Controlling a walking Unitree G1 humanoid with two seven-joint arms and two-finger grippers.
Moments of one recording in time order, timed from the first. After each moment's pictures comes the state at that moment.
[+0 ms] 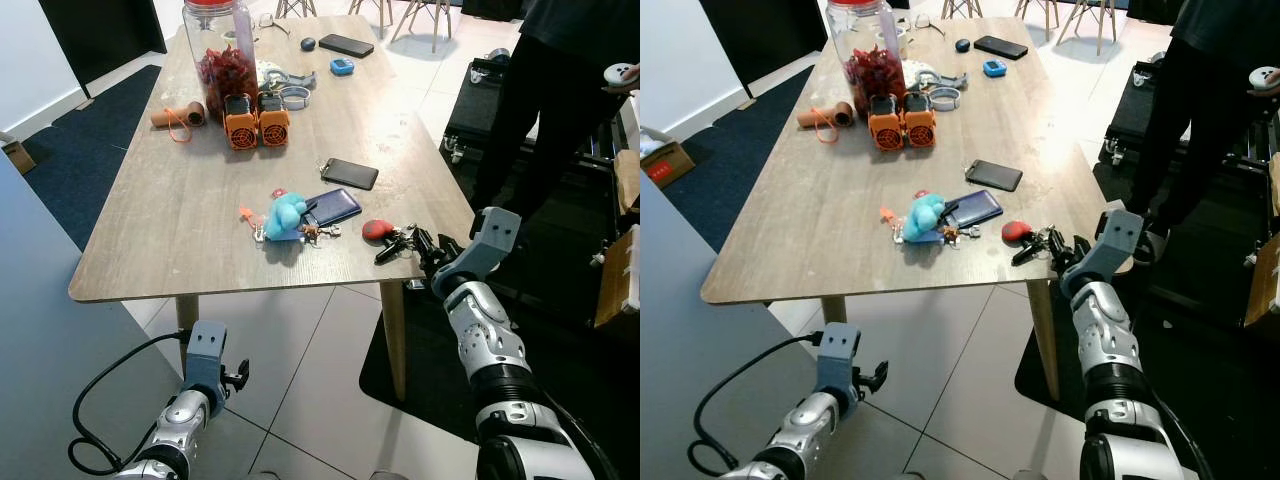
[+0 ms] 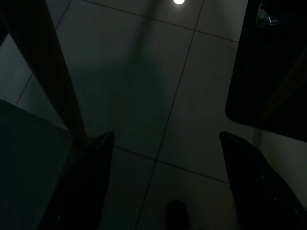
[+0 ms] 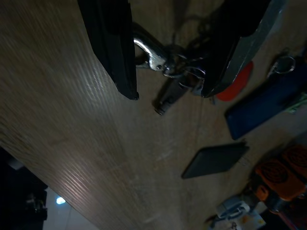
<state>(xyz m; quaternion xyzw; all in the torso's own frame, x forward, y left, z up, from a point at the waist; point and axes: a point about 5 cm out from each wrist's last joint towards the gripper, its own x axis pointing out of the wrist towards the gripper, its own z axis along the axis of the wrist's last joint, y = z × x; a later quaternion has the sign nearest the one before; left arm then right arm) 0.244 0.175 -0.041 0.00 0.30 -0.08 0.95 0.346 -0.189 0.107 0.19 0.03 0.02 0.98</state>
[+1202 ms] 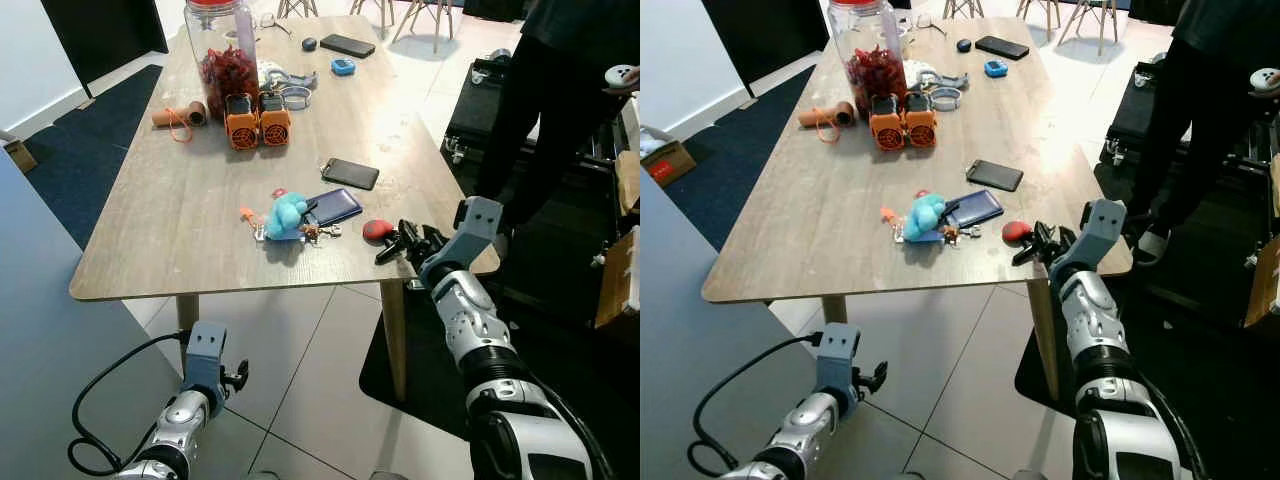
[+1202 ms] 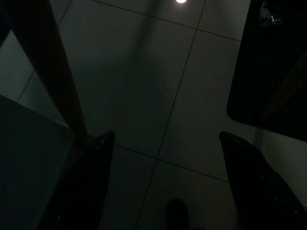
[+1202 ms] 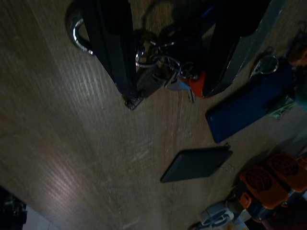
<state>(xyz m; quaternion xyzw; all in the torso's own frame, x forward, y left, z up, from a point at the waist) 0.243 0.176 -0.041 0.00 0.30 -0.08 0.95 0.358 -0.176 0.106 0.19 0.04 0.04 0.98</state>
